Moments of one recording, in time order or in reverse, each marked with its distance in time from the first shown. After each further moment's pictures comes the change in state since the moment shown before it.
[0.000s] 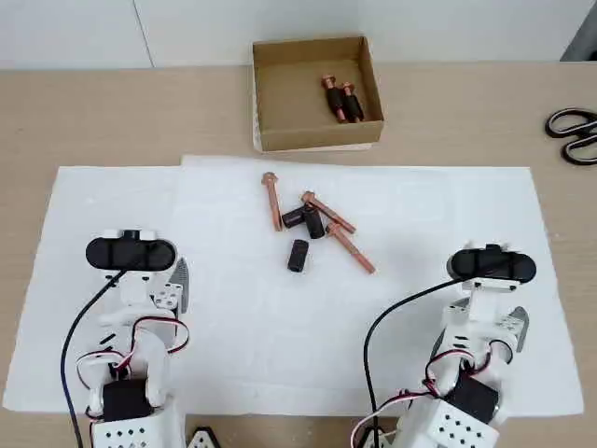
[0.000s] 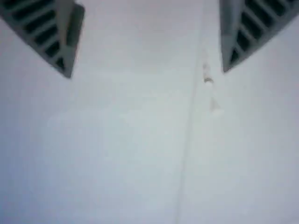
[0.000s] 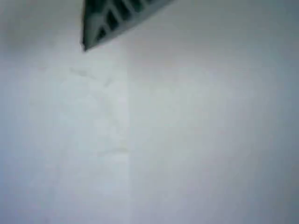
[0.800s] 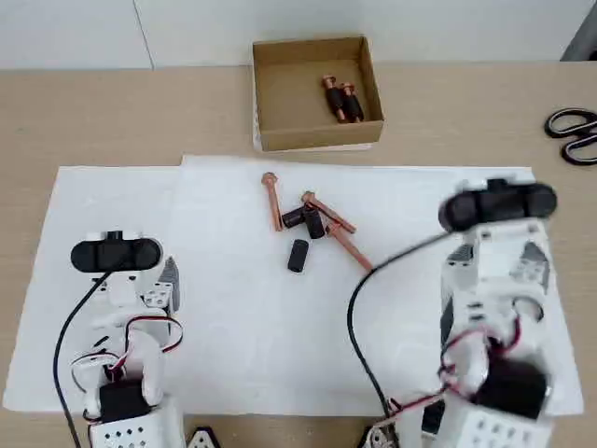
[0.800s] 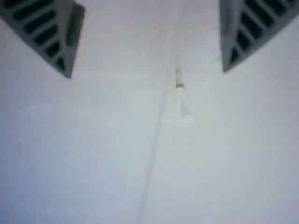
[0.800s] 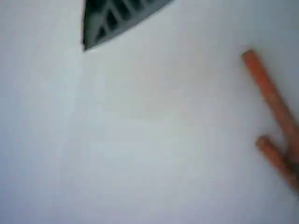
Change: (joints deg) left arm -3.8 0.0 0.0 -0.1 2.3; right arm -15.7 30.1 -56.3 25.8 -0.9
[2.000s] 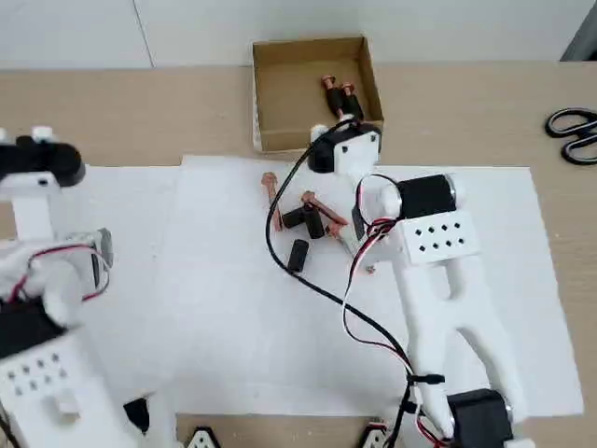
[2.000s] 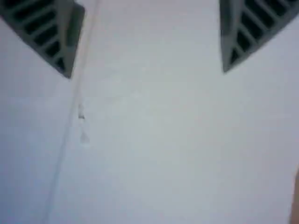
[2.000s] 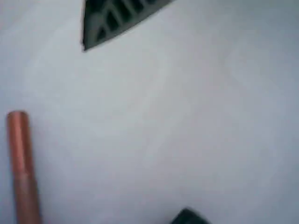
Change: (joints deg) left arm -11.9 57.1 -69.6 32.4 -8.0; right arm -25.3 49.3 -28.8 11.9 -5.2
